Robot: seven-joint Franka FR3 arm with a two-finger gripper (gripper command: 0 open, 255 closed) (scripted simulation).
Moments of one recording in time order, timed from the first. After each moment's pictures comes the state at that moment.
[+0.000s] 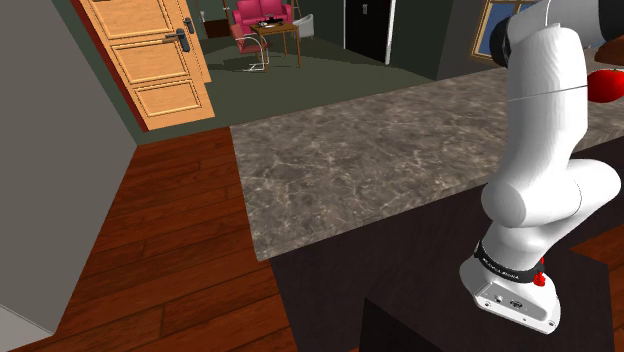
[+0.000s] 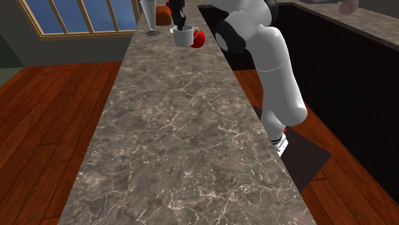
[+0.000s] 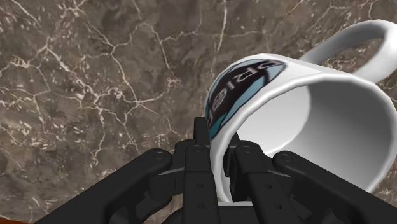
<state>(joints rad) -0.63 0.50 -1.20 -1.19 0.47 1.35 -1.53</state>
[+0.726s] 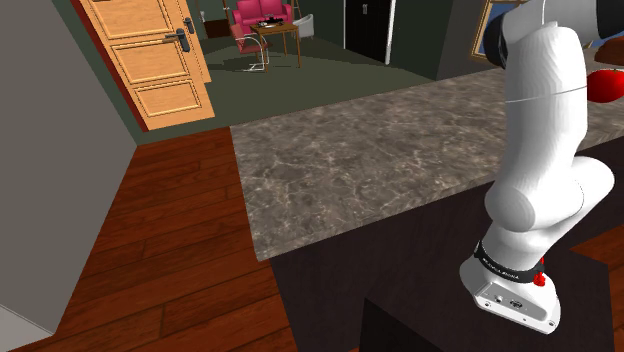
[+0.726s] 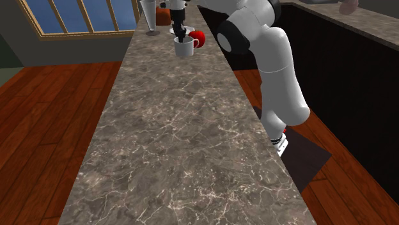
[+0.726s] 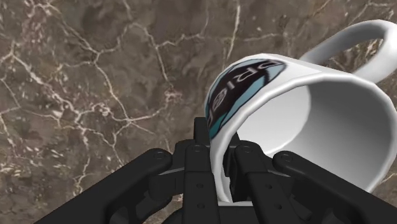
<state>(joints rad) -0.51 0.47 -1.24 -1.41 0.45 1.52 -1.54</state>
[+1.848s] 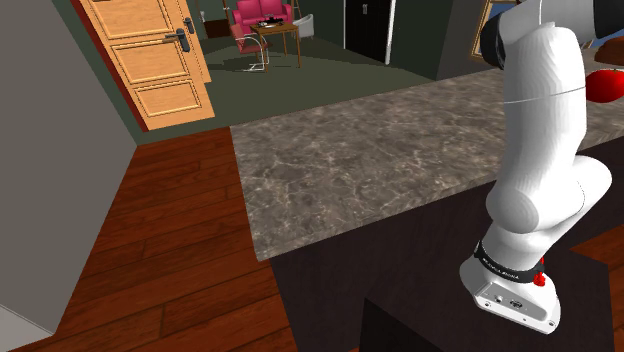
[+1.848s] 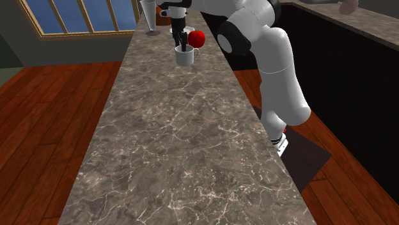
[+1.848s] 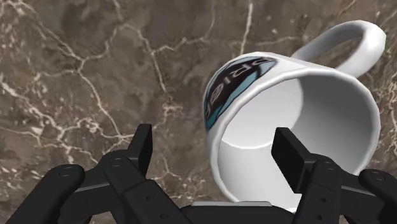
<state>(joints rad) -0.46 0.47 -1.24 -1.52 0.45 1.62 -1.55</state>
